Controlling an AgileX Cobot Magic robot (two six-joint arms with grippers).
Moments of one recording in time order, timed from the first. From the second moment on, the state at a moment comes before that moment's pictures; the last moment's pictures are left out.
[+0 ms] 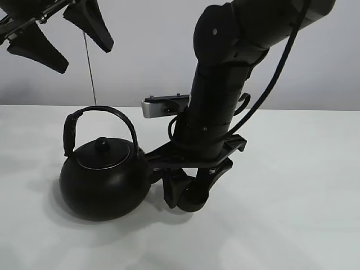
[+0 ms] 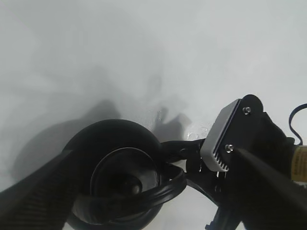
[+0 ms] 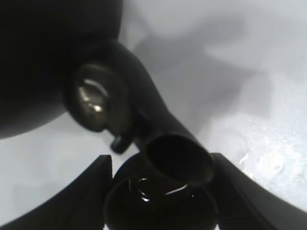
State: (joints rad) left arm -0.25 1.70 -1.39 -0.56 0.89 0.24; right arm 0.60 2.06 -1.36 0.14 0.76 -0.08
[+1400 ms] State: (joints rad) left arm -0.25 1.70 -1.39 -0.56 0.89 0.24; right arm 0.47 1.83 -1.36 0.03 0.80 -0.02
